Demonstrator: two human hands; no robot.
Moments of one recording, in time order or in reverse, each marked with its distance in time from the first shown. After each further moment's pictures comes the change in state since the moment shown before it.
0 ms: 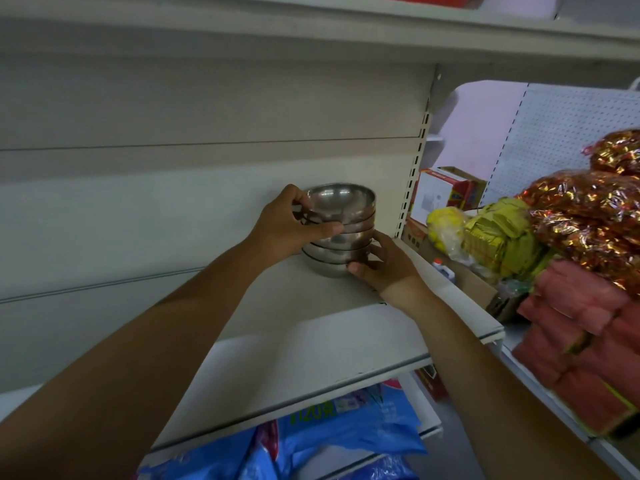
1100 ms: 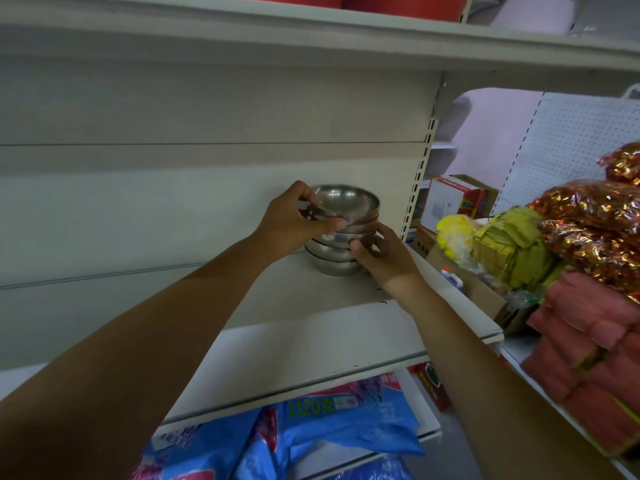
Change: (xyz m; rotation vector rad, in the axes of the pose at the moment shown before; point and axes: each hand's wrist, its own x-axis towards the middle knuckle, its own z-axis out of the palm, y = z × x) left_hand -0.004 0.007 -0.001 0.017 0.042 0.027; right_hand 0.008 -0.015 0.007 -0.046 0.062 -0.074
